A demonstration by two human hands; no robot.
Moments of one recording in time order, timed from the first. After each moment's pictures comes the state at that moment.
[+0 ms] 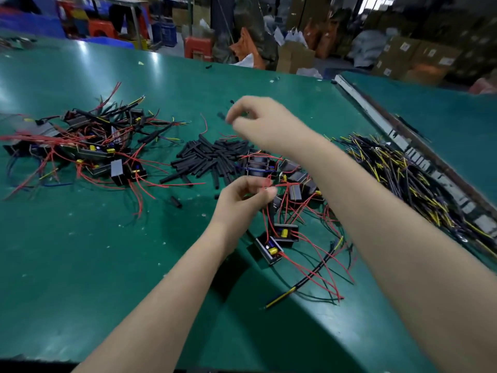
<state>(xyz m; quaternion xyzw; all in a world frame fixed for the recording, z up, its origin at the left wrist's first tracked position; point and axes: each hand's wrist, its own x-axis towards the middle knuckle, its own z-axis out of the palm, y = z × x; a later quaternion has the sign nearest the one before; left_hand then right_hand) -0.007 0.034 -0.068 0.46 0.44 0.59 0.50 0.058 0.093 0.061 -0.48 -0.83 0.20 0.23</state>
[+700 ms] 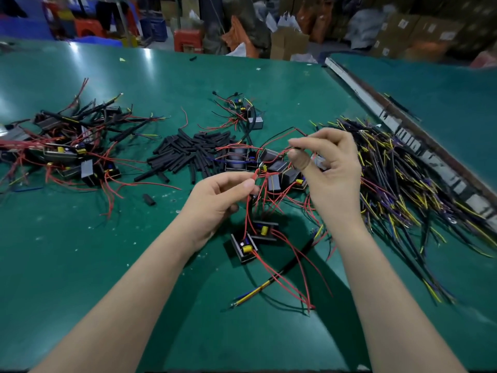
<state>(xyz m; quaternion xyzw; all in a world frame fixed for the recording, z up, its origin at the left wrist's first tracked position) -0.002 0.027 -0.057 0.47 0.42 0.53 0.56 0.175 0.054 -0.030 -0.42 -0.67 0.13 0.60</state>
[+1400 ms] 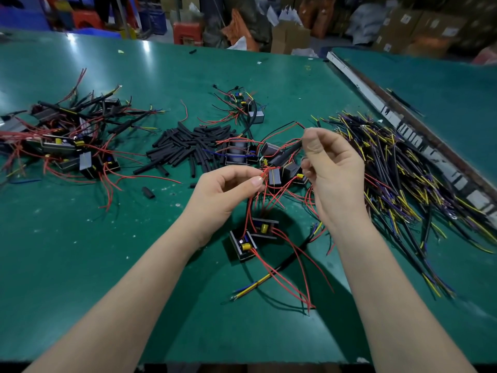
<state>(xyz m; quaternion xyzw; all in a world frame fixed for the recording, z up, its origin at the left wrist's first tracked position) 0.004 0.020 -0.054 0.56 0.40 0.55 0.47 0.164 0.047 -0.022 -0.38 -0.47 0.44 0.66</state>
